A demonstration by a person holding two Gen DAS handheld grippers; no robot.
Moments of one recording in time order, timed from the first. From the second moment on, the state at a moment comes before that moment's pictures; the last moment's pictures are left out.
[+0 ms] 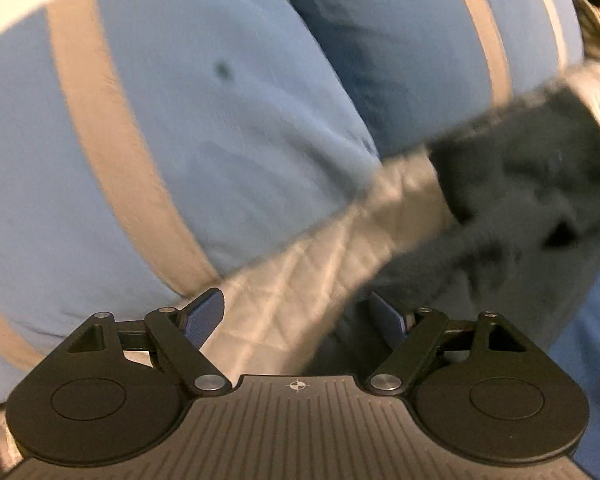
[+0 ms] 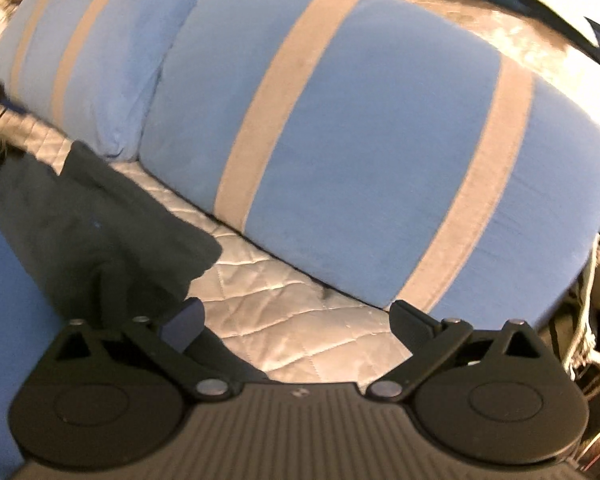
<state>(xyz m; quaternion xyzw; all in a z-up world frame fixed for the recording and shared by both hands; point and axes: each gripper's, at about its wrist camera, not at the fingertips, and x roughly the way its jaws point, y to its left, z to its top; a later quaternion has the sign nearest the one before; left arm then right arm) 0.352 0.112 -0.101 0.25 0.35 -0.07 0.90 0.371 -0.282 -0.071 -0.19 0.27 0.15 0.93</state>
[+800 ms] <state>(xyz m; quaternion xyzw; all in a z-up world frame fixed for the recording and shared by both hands) 0.361 0.118 -0.117 0.14 0.39 -0.18 0.89 0.392 -0.331 -0.077 -0.13 0.31 0.16 0.93</state>
